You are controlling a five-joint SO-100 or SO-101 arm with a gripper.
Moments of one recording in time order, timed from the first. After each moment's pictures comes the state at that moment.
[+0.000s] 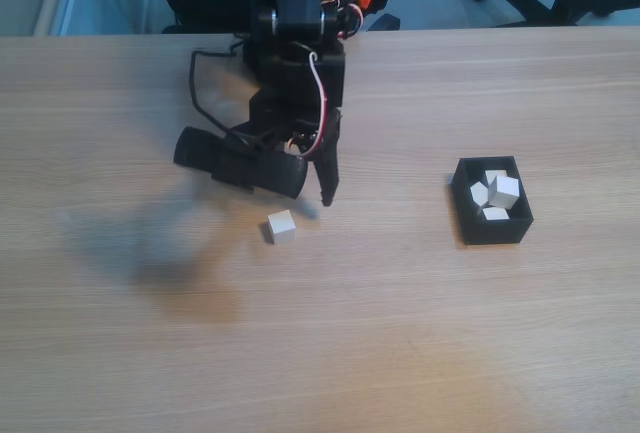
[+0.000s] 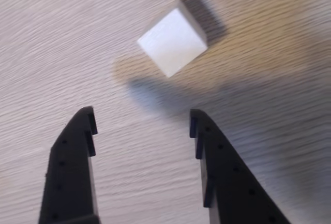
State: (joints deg) arm 1.6 114.3 130.1 50.0 -64.6
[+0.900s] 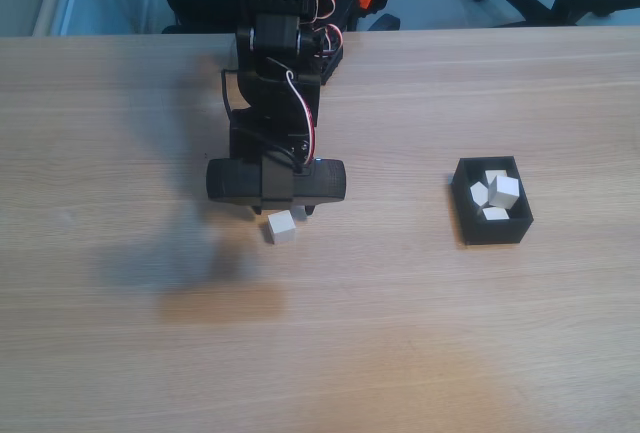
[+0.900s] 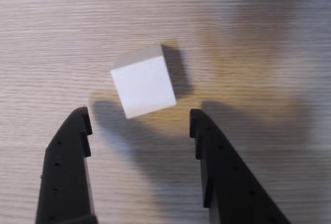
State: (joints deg) arm 7.1 111.3 134.5 36.9 -95.7
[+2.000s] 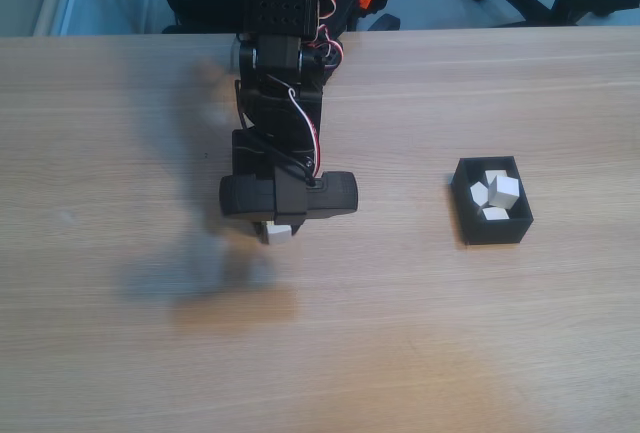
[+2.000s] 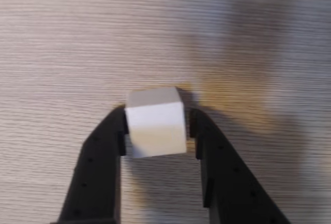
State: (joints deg) arm 6.2 104.7 133.9 28.5 -98.6
